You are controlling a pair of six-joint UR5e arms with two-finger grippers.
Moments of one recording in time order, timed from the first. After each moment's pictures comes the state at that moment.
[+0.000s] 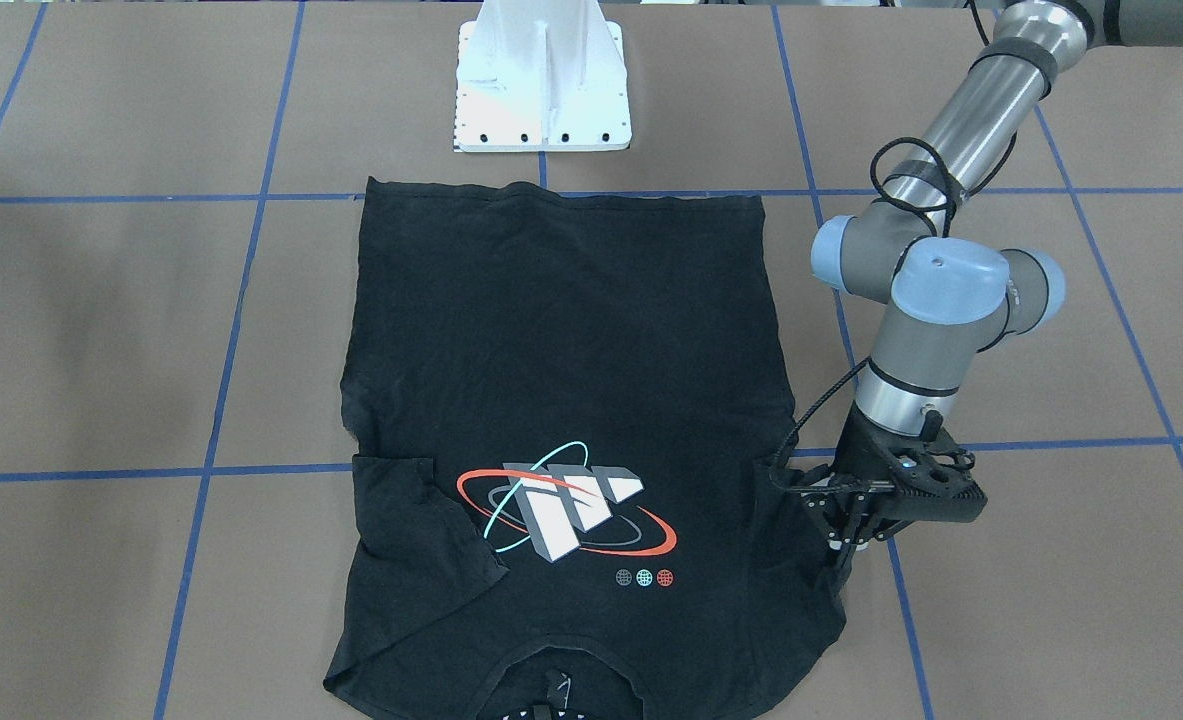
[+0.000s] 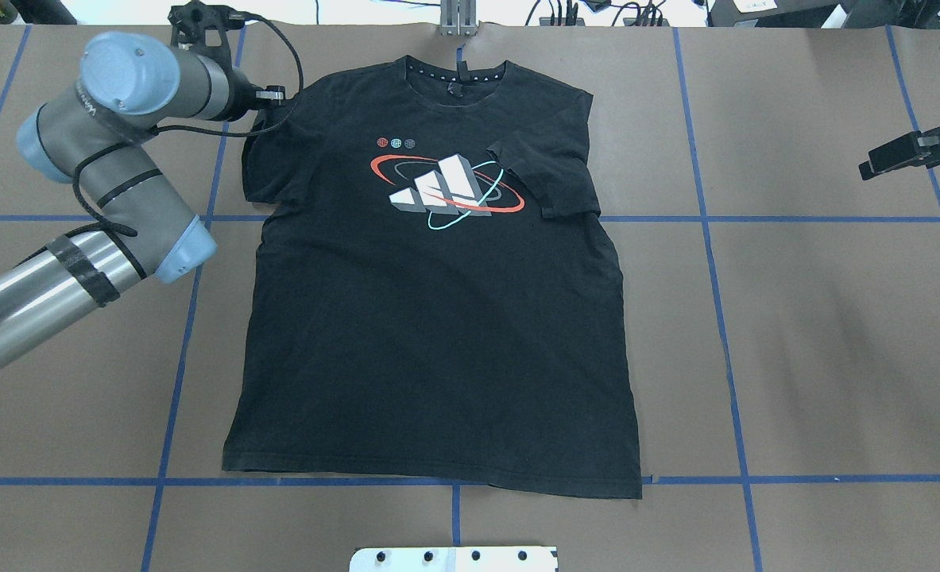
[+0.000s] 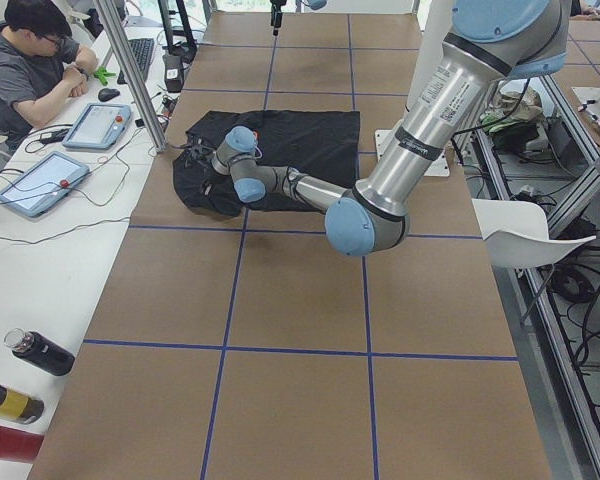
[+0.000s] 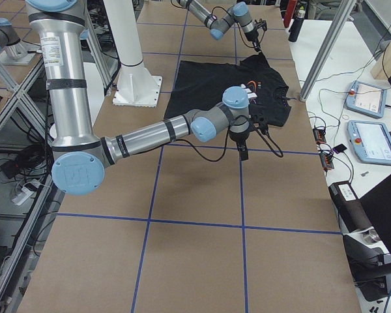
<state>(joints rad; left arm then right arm) -0.87 -2.24 -1.25 -2.24 -1.70 -1.03 1.22 -1.47 1.80 -1.30 2.22 0.45</state>
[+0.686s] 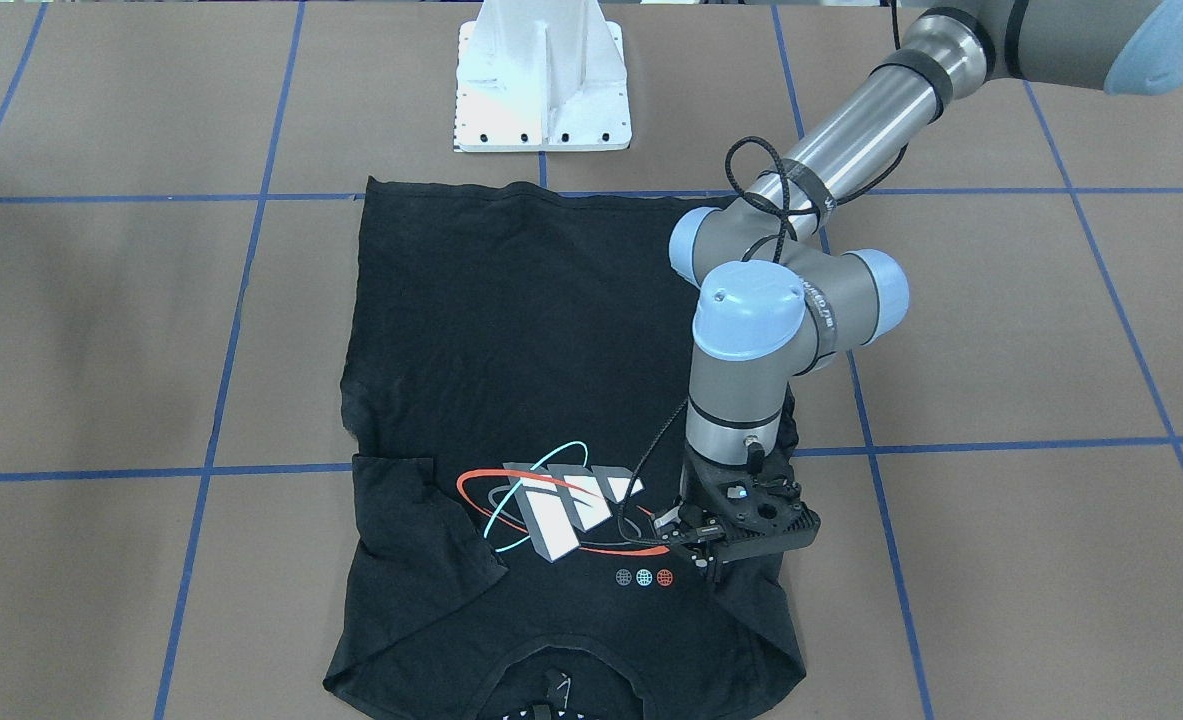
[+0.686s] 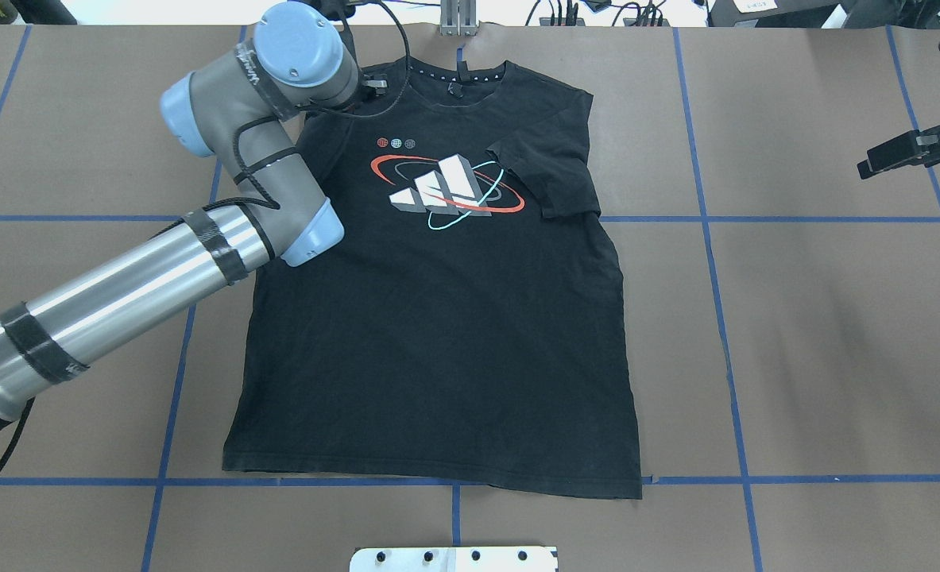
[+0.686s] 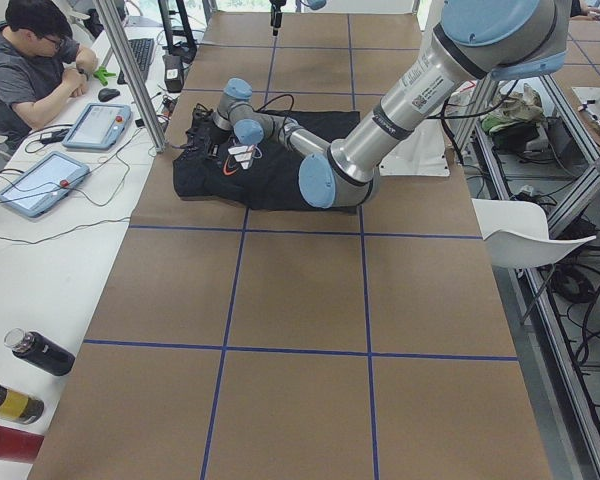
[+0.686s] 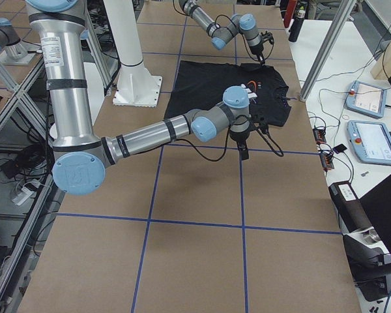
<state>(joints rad) -0.78 -2.51 -1.05 -2.05 -1.64 -1.21 1.22 -1.47 1.80 -1.30 2.22 0.46</state>
